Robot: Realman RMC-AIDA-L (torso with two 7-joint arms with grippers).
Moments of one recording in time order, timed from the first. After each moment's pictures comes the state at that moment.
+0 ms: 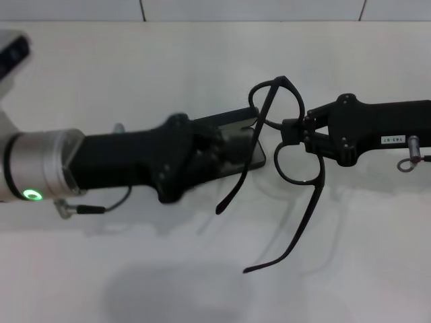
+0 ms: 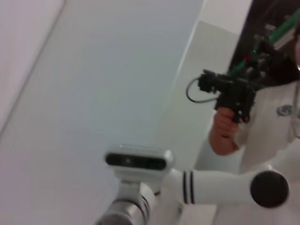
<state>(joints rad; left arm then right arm) -0.53 -2.06 0.90 0.47 1.59 1.96 -1.34 0.69 2.02 -1.00 -0.62 -1.77 -1.58 1.42</state>
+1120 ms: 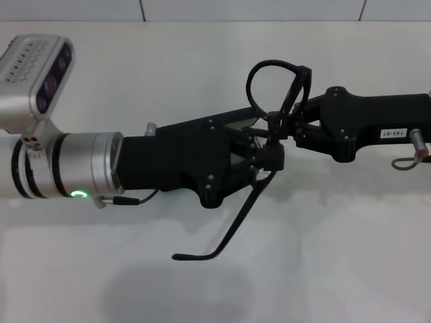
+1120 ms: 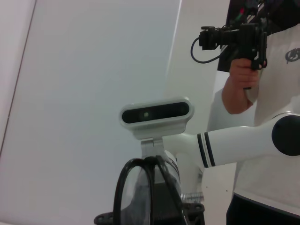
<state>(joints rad) -0.58 -2.09 0.95 0.43 1.62 1.82 -1.13 0.72 2.02 -1.01 -0.58 -1.66 -1.70 1.47</state>
